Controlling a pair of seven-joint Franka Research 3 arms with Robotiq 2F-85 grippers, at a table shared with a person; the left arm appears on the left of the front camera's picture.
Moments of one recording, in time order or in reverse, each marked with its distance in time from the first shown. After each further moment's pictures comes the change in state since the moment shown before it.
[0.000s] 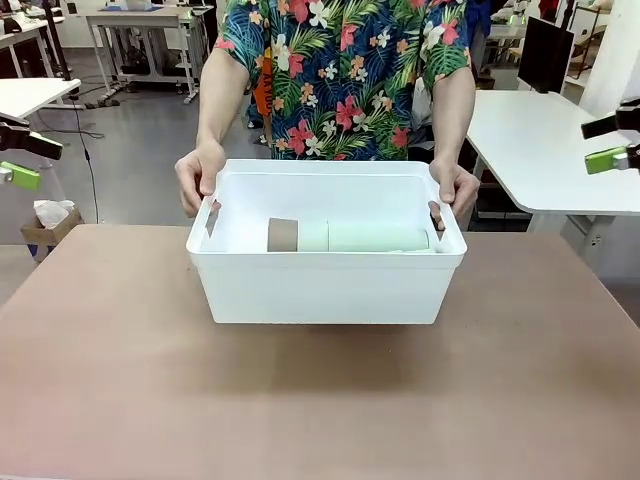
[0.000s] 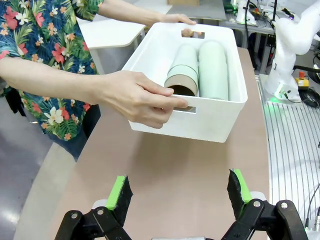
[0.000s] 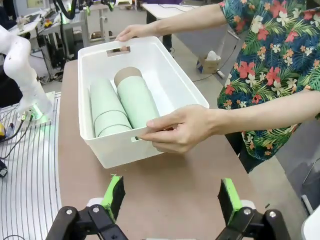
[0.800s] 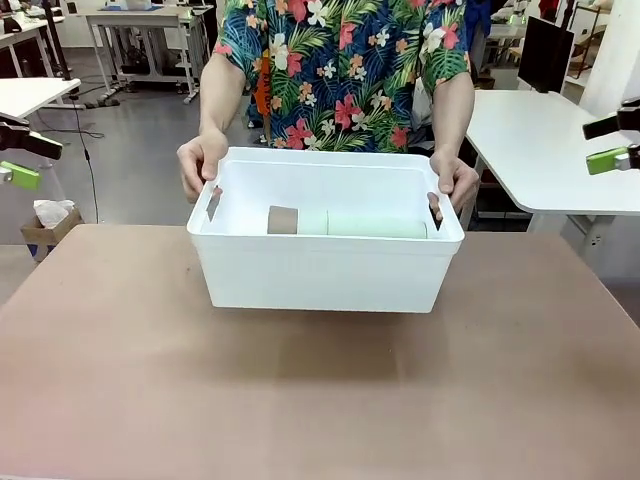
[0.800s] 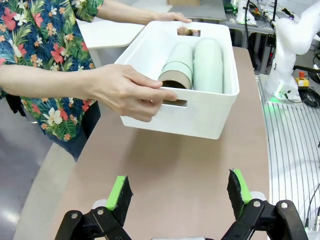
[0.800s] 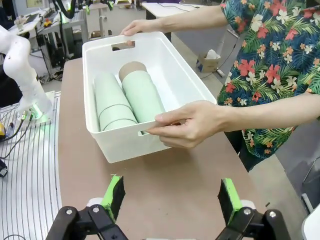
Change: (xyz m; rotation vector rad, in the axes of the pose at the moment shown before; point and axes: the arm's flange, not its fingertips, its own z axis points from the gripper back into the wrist) left arm 0.000 0.000 0.000 0.000 0.000 0.000; right arm -0.001 0.000 0.001 -0.001 0.004 -0.003
